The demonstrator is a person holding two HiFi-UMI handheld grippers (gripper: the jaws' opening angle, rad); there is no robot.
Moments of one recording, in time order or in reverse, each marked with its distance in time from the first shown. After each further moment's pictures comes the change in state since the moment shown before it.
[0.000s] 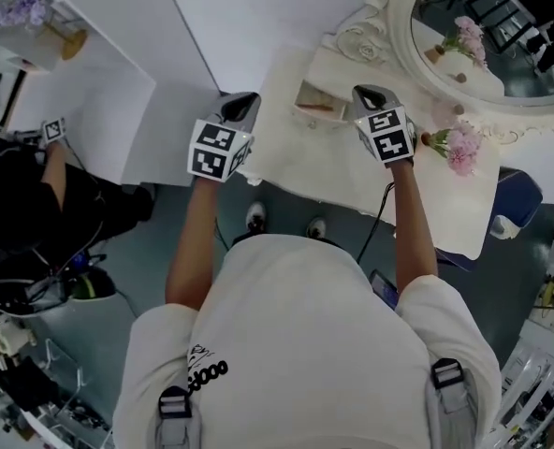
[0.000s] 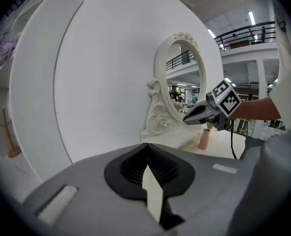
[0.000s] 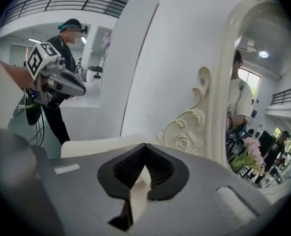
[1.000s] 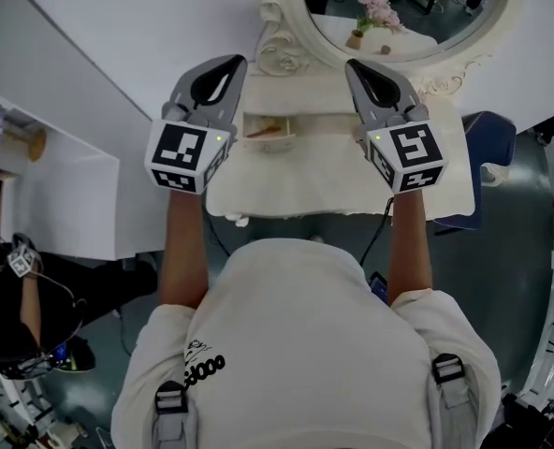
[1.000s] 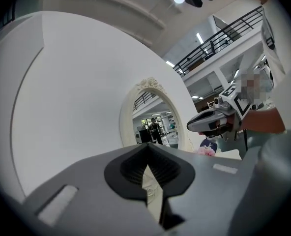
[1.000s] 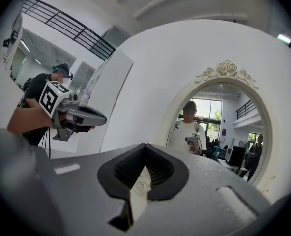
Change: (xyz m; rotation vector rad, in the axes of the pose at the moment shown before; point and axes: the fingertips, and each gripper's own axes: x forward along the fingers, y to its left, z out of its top) left arm -0.021 -0.092 0.230 0.298 -0.463 -0.211; right arm -0.218 -0.064 0.113 0.121 -0.469 -0.327
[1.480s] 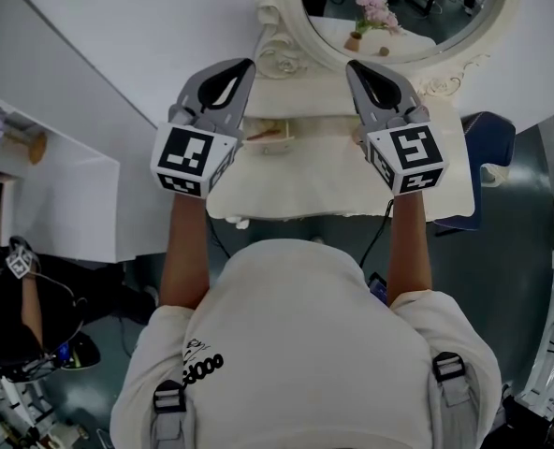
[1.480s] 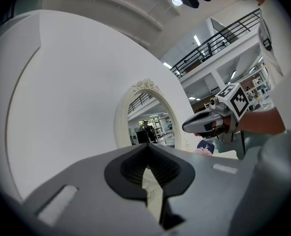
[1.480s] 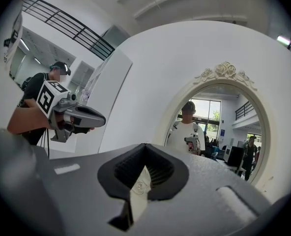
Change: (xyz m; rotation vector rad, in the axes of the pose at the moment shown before) left arm 0.005 -0.014 0.006 0.007 -0.018 -0.039; right arm -0.002 -0.004 0.003 -0.002 -0.001 -0.015
